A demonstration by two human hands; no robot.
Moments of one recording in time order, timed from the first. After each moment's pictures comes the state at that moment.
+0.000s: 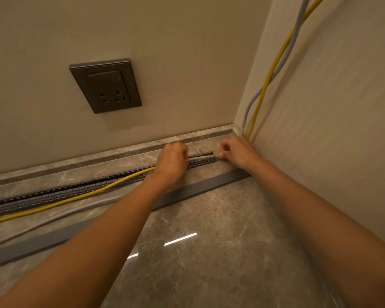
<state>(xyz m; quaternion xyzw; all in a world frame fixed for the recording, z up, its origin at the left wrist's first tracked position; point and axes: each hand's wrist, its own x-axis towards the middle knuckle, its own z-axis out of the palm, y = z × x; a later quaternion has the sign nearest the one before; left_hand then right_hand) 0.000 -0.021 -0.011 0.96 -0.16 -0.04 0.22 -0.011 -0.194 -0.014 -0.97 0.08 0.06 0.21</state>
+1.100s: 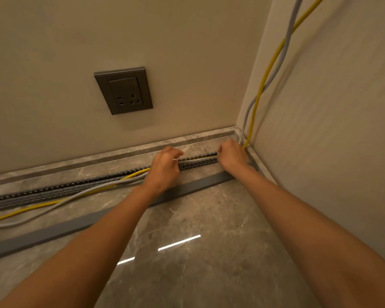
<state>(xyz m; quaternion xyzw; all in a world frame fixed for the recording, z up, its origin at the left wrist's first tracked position) -0.026 0.019 -0.010 0.94 -0.18 0.00 0.30 -0.026 -0.154 -0.013 -0.96 0.18 0.01 0.19</state>
